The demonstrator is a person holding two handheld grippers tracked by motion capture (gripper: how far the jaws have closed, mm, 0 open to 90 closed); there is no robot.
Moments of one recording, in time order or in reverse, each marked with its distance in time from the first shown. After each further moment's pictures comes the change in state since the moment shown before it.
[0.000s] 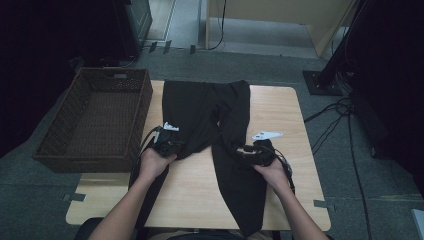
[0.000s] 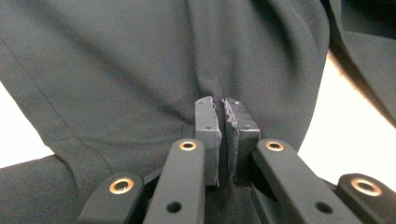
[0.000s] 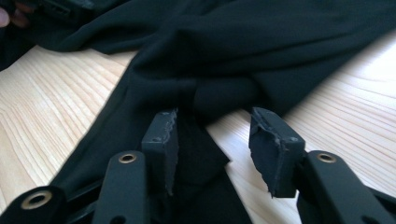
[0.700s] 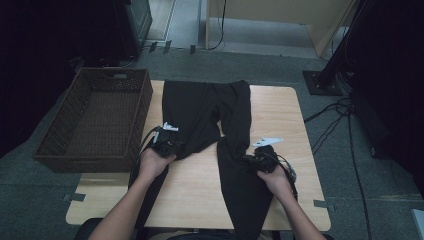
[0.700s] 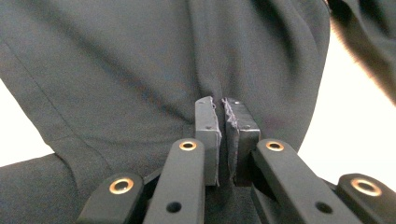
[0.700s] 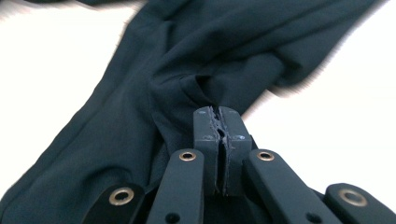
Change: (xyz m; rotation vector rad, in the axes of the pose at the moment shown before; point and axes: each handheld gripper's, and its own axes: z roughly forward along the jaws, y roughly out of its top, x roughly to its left) left arm 0.002 -0.001 -0.001 0.001 -0.001 -0.004; right arm 0.001 -0.022 -0.027 0.095 -0.106 0.008
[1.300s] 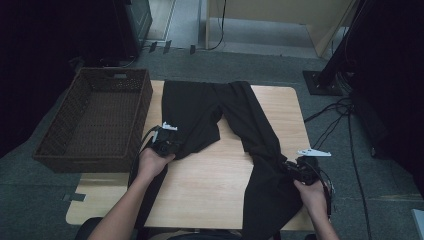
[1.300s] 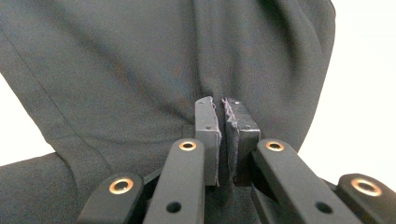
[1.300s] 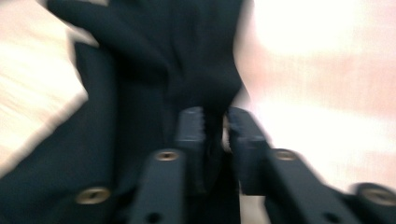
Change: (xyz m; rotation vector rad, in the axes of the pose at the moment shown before) left arm 0.002 0.001 -0.001 0.012 0.008 -0.005; right arm -0.053 -0.053 -0.072 -0.096 -0.225 0.222
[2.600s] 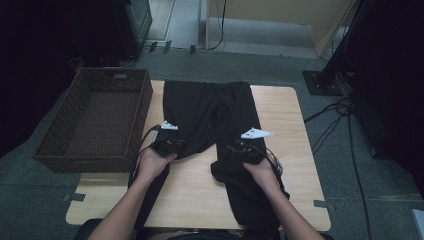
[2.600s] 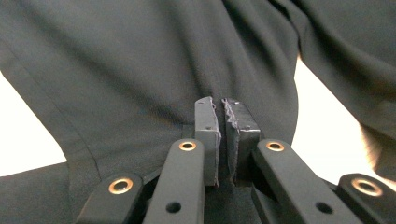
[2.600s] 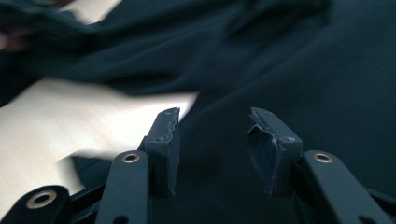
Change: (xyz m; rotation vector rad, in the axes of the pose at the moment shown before) left arm -0.011 0.005 -0.017 -0.074 -0.045 0.020; right arm 0.118 0.071 0.082 -0.078 0.240 -0.231
